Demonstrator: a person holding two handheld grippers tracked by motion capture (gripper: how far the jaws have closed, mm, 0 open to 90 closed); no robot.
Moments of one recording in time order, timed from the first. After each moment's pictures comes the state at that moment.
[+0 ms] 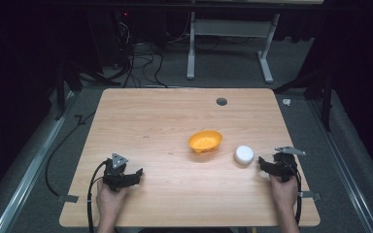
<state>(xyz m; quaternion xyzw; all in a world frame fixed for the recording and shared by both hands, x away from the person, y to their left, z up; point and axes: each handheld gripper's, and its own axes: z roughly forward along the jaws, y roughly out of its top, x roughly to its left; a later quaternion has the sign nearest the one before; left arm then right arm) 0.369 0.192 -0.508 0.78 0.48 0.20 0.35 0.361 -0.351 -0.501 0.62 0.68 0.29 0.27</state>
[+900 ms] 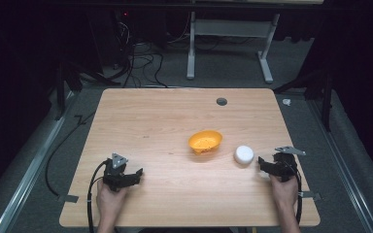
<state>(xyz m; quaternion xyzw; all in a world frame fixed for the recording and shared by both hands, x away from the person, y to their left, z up) 0.370 0.192 -0.508 0.78 0.48 0.20 0.35 0.361 -0.352 -0.501 0.62 0.68 0.29 0.26</state>
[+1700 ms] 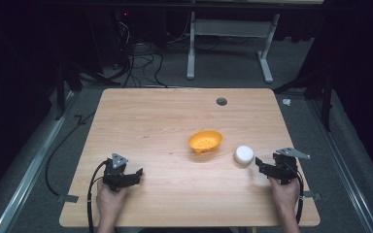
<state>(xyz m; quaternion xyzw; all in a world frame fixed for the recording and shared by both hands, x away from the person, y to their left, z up) 0.370 0.192 -0.508 0.78 0.48 0.20 0.35 0.344 -0.342 -0.484 0.59 0.69 0.35 0.25</state>
